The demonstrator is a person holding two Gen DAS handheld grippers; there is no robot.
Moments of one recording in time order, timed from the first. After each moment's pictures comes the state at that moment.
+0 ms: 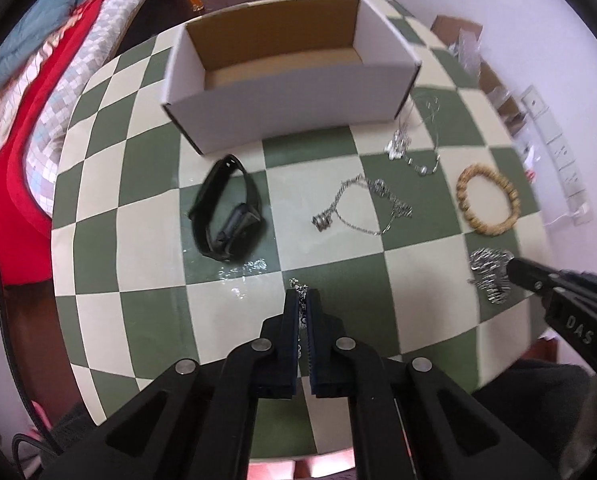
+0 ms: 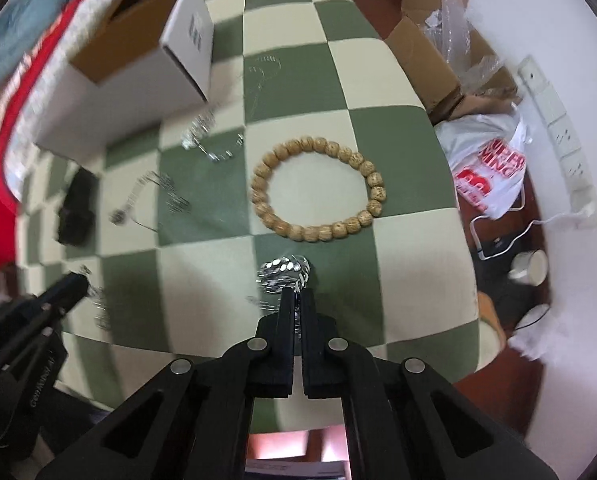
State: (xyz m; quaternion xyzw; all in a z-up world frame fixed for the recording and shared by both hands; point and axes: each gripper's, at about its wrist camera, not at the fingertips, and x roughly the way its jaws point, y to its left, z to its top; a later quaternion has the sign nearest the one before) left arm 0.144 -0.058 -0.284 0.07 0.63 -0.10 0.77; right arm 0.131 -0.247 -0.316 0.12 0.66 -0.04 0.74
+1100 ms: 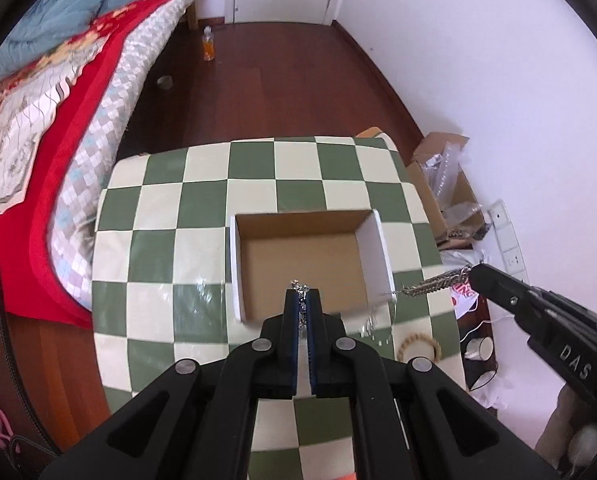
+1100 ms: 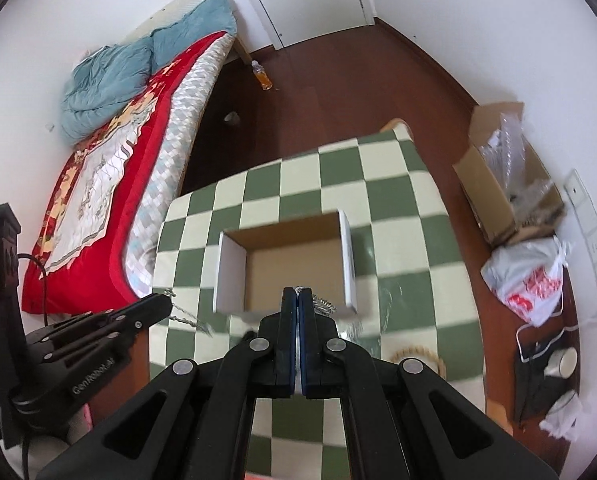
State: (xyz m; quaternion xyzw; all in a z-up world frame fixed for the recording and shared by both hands) left arm 0.279 -0.026 -0.153 -0.02 0.57 -0.12 0.81; right arm 0.248 -0.210 -0.128 0.16 0.52 0.05 0.84
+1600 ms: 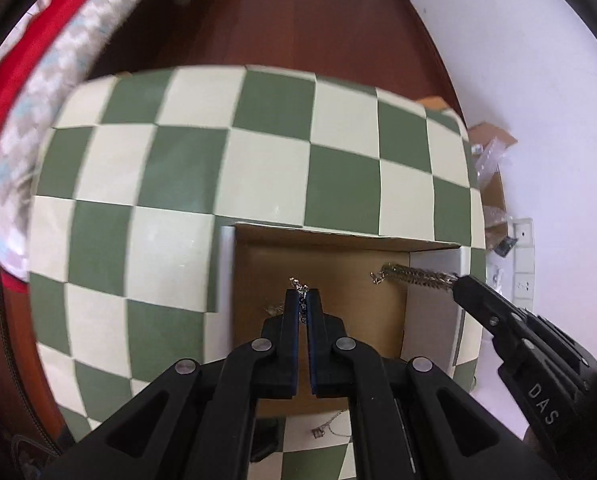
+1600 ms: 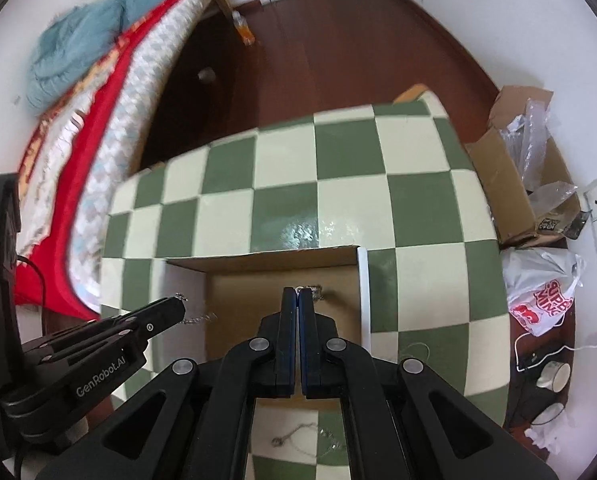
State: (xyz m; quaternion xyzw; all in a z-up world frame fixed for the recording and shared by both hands) left arm 0.375 -0.023 -0.275 -0.10 0.68 -0.09 0.73; right arm 0.374 -0.179 -0.243 0.12 0.61 0.03 0.79
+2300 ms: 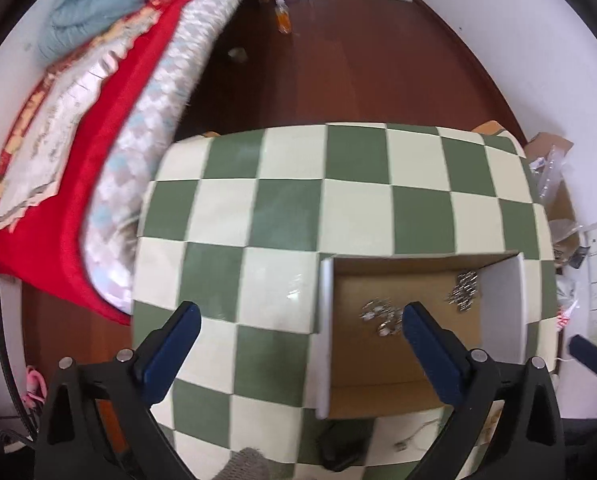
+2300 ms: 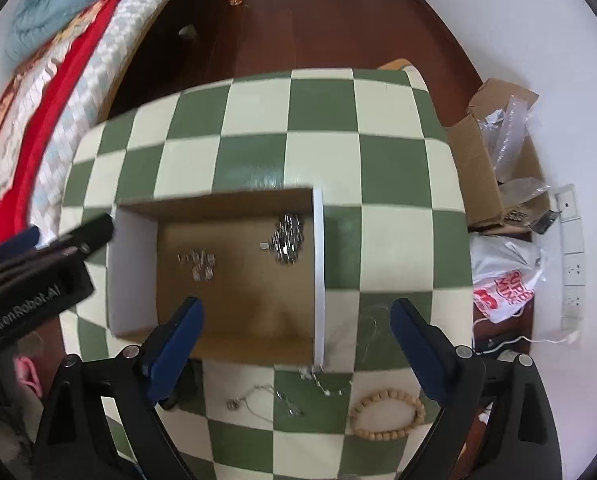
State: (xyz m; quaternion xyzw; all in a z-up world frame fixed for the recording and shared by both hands) left arm 0.349 0.001 -0.229 0.04 0.59 0.04 0.80; right arm 0.343 -0.176 -0.248 0.04 0.66 0.00 0.75
